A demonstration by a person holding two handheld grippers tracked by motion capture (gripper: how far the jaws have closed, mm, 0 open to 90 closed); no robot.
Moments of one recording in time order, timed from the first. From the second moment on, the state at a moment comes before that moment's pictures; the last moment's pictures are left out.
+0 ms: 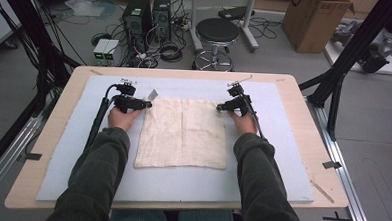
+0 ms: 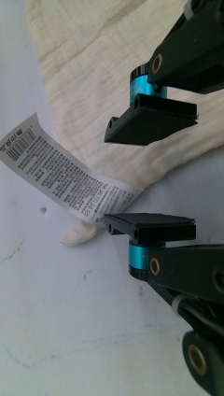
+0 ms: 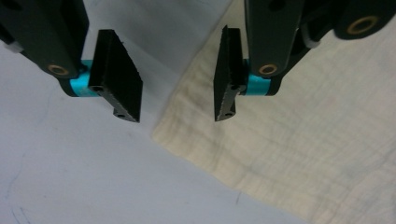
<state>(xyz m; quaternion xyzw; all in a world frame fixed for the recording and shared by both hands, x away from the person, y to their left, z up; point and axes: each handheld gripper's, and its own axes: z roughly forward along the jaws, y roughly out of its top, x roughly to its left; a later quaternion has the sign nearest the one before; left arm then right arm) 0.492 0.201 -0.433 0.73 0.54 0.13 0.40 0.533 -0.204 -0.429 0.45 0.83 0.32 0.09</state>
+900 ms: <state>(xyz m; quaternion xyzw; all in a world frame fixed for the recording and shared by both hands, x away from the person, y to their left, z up) 0.485 0.194 -0.424 0.74 0.52 0.14 0.41 0.526 -0.206 -0.413 0.41 0.84 0.35 0.08</state>
